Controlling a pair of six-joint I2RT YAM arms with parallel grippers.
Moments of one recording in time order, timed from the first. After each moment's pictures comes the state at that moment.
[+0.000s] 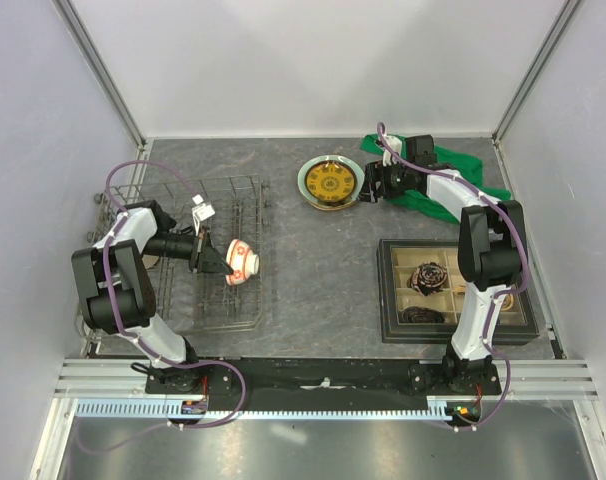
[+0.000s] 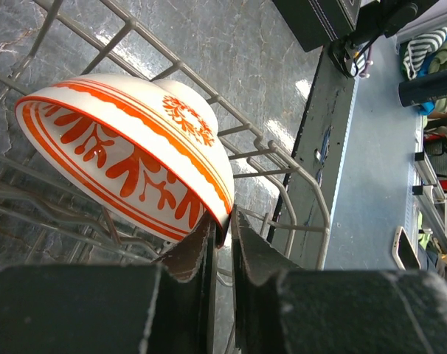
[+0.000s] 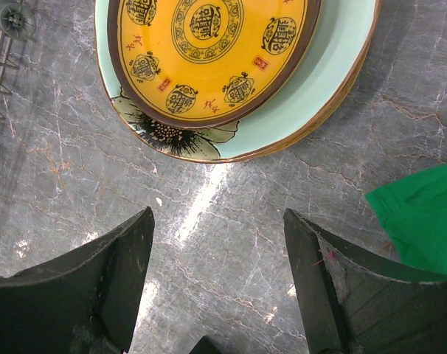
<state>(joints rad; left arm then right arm) 0.23 1.66 1.06 -1.33 1.13 1.17 0.15 1.99 1.48 -0.33 -0.57 -0.03</state>
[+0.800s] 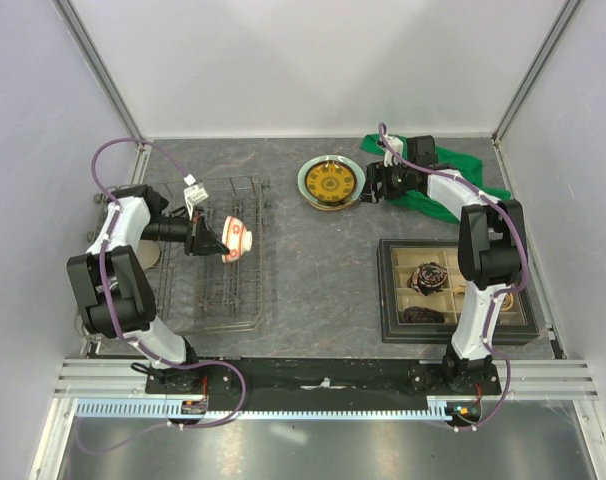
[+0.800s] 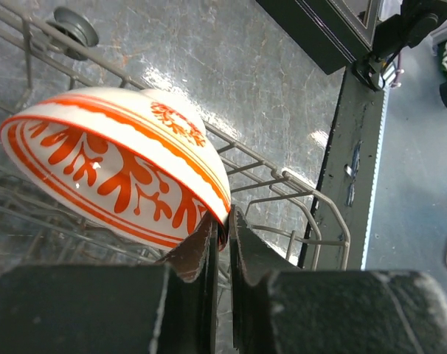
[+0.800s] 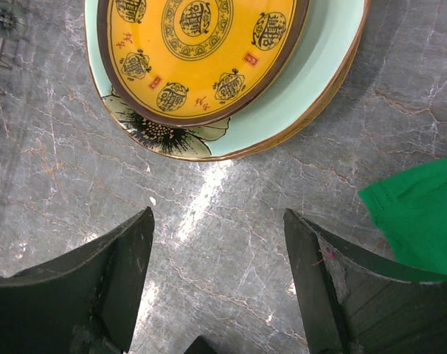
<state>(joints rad) 0.23 1.64 1.20 -1.34 1.16 1.20 0.14 2.00 1.48 -0.33 -0.57 -0.03</state>
